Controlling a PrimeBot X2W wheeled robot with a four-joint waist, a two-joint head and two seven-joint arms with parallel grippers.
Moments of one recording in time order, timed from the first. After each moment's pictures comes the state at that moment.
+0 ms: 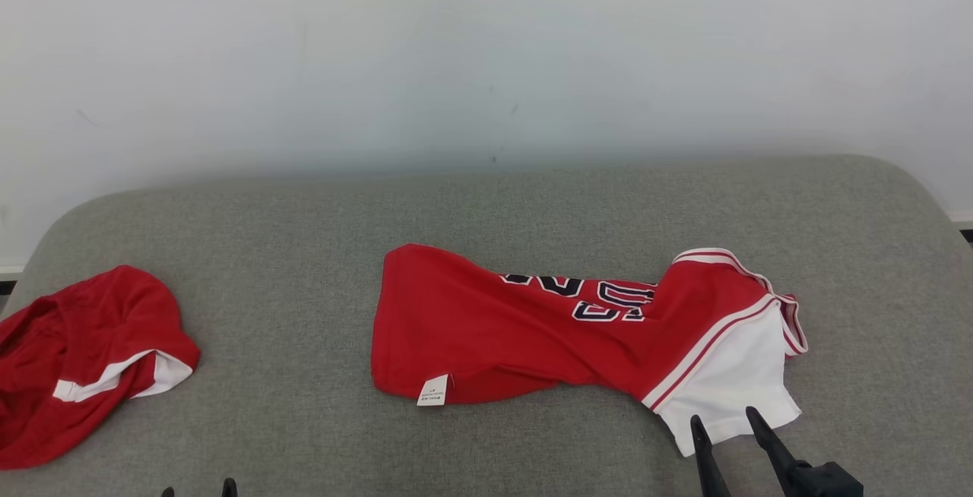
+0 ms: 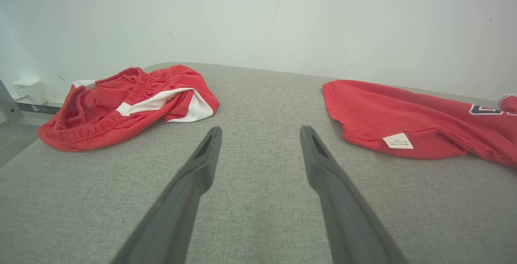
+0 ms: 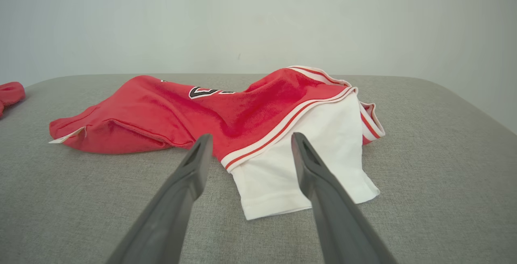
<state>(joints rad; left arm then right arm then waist) 0.20 0.10 0.09 0.14 -0.23 -0.13 -0.26 0.04 -0.06 0.07 0.30 0.07 0.13 -0.23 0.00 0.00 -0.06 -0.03</state>
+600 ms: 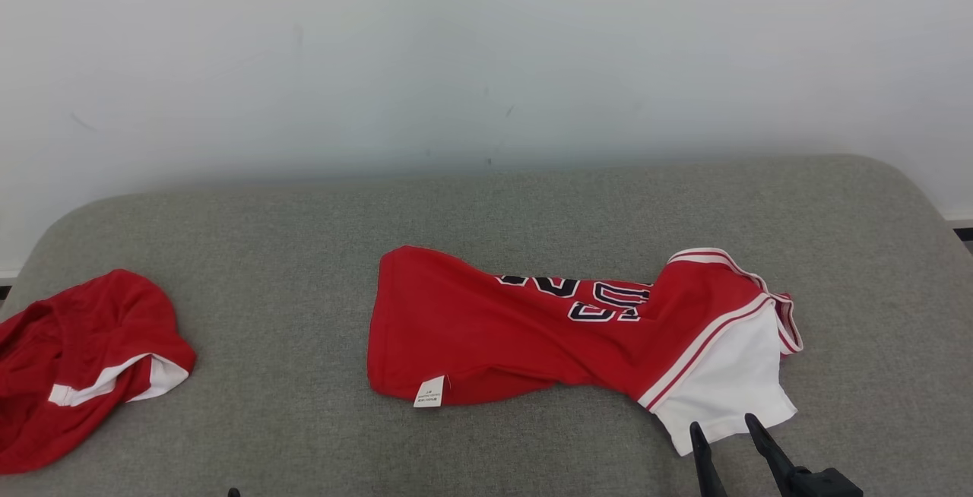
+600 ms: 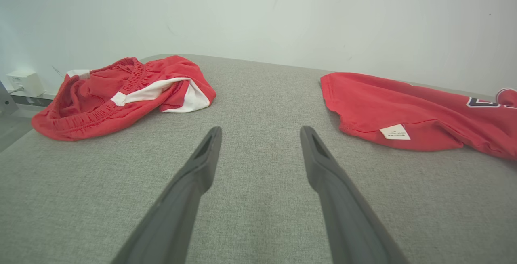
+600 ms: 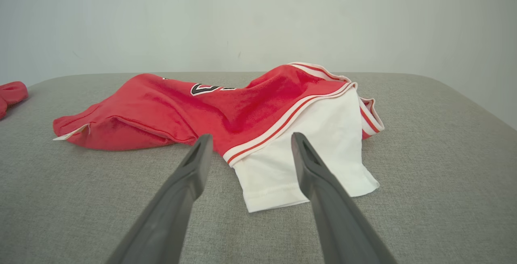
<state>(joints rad) 0.22 0.10 0.08 0.16 -0.24 -0.13 -0.26 0.06 -0.06 0.08 0.29 0.07 0.13 -0.23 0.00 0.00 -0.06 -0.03</state>
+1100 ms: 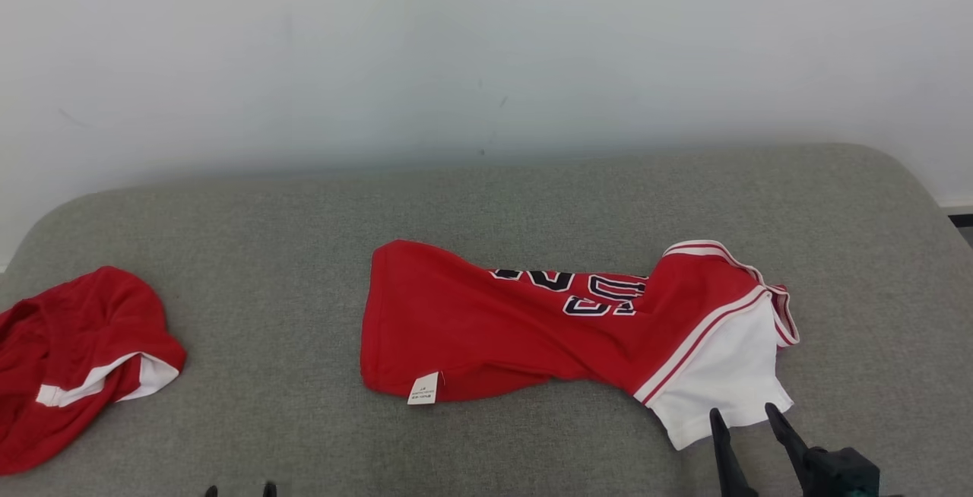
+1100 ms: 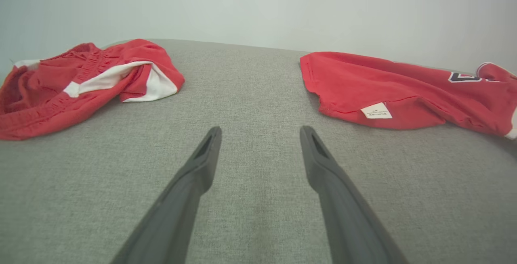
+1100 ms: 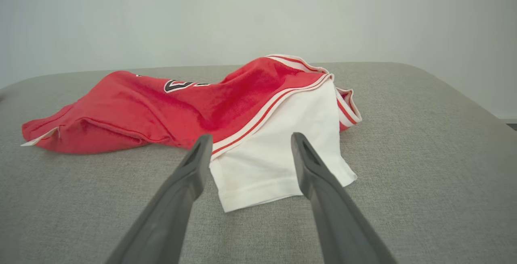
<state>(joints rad) 0.18 0.13 0.00 0.22 -0.25 -0.13 -0.26 0.04 -0.06 0.03 0.30 0.08 0.13 -0.19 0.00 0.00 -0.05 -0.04</state>
